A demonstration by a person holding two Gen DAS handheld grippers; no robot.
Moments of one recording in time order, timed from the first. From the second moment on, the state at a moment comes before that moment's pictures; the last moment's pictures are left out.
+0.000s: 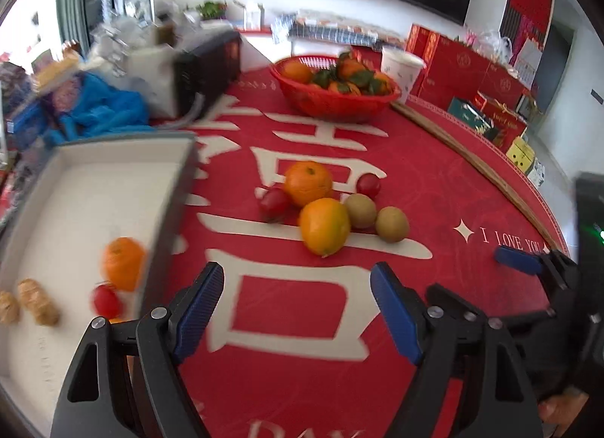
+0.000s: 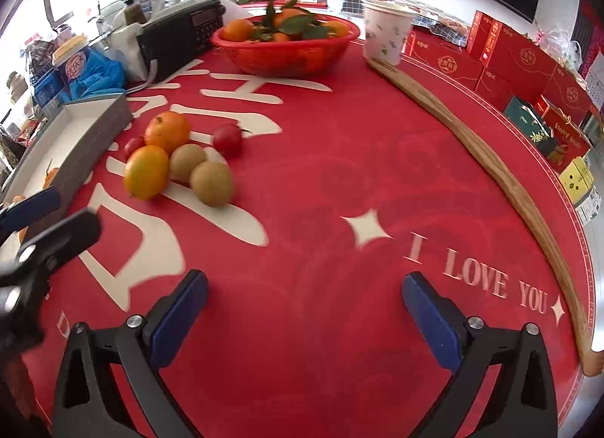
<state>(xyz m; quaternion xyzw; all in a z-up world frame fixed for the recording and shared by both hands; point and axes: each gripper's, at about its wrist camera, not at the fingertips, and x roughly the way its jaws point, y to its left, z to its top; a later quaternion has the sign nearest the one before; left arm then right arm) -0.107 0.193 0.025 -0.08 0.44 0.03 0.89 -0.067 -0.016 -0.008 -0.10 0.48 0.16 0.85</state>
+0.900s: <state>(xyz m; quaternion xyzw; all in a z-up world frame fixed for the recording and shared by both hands) -0.109 0.192 0.011 -0.05 0.44 0.07 0.89 -0.063 -0.034 -0.006 -0.09 0.47 0.15 0.86</state>
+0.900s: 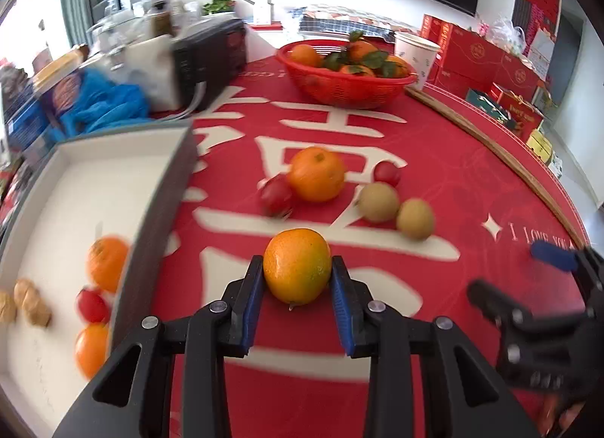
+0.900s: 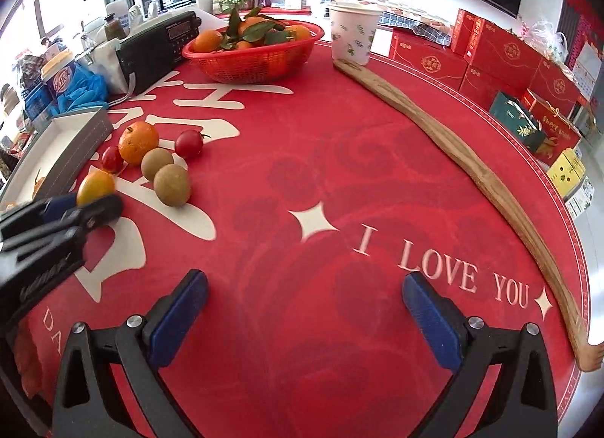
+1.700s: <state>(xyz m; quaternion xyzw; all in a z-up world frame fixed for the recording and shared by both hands) -0.140 0.209 0.010 -0.06 0.43 0.09 0.90 -0.048 0.046 0.003 -0.10 0.43 0.21 0.87</state>
